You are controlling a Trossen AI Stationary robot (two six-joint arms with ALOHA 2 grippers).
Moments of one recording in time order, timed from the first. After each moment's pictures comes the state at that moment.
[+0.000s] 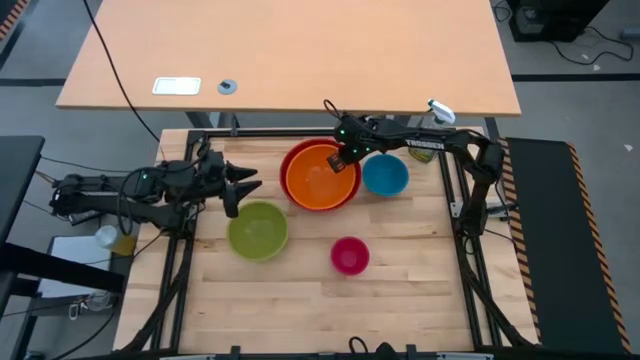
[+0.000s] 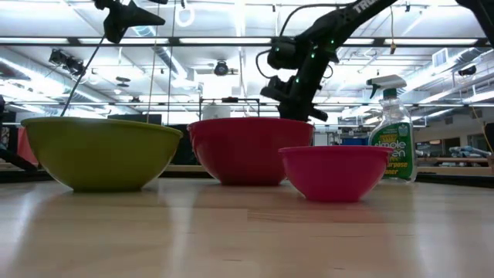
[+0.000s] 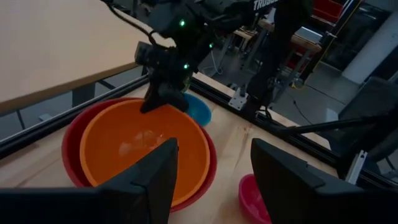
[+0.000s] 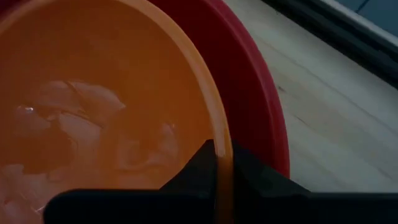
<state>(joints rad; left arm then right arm) -0.03 0.68 0.76 -0.29 -0.35 -0.44 -0.48 1.84 1.41 -0.64 0.03 0.43</state>
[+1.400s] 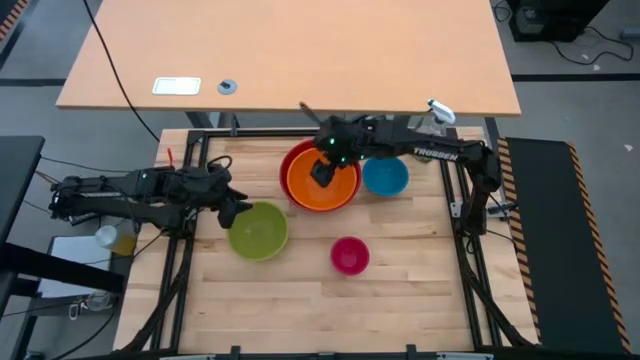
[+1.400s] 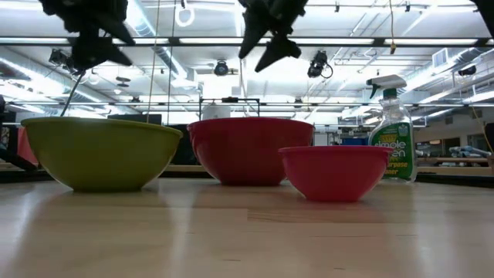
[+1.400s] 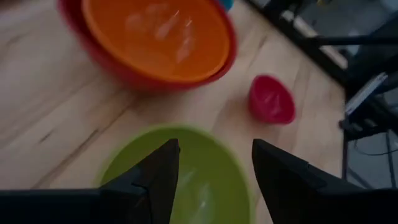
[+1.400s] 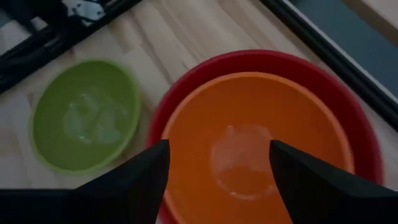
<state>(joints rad) 0.01 0.67 0.76 -0.71 -0.12 -0.68 -0.22 1.85 1.88 -0.93 0.07 0.40</state>
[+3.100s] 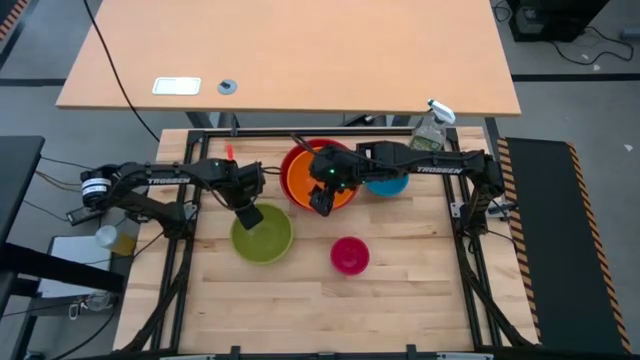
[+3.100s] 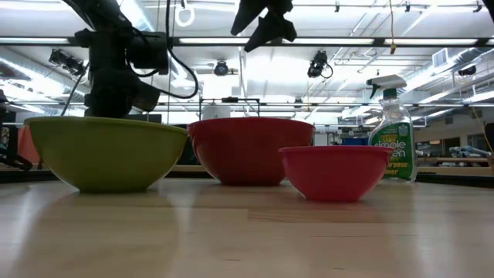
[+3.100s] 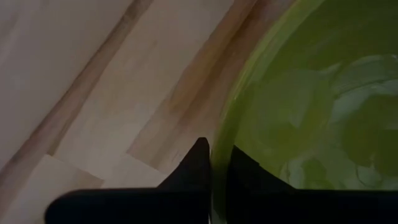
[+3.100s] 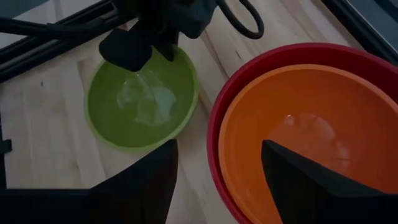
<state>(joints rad) 0.32 1.28 0.76 -0.87 0.14 -0.35 -0.05 1.84 1.88 -0.92 0.09 0.40</state>
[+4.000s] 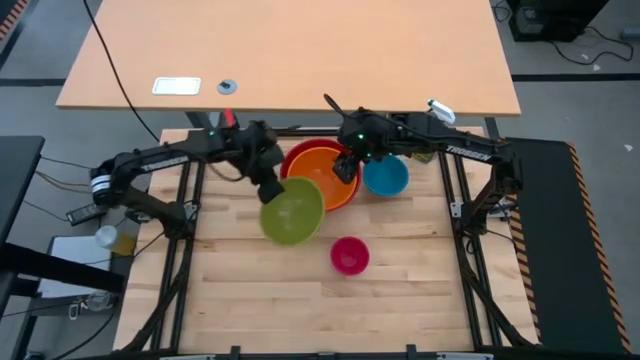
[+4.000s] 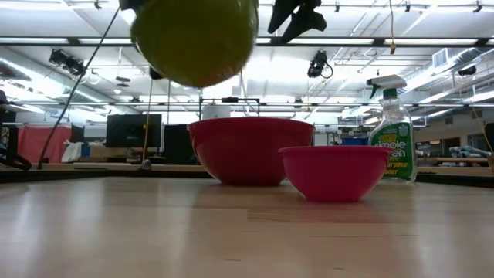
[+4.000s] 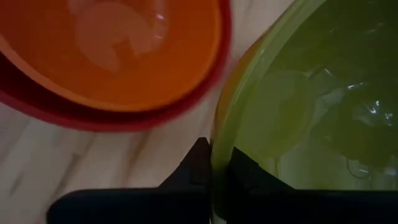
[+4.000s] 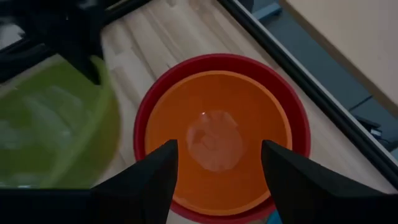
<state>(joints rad) 0.38 1.36 1.25 -0.89 0.38 -0.24 -0.19 1.68 1.88 -1.08 0.17 0.36</state>
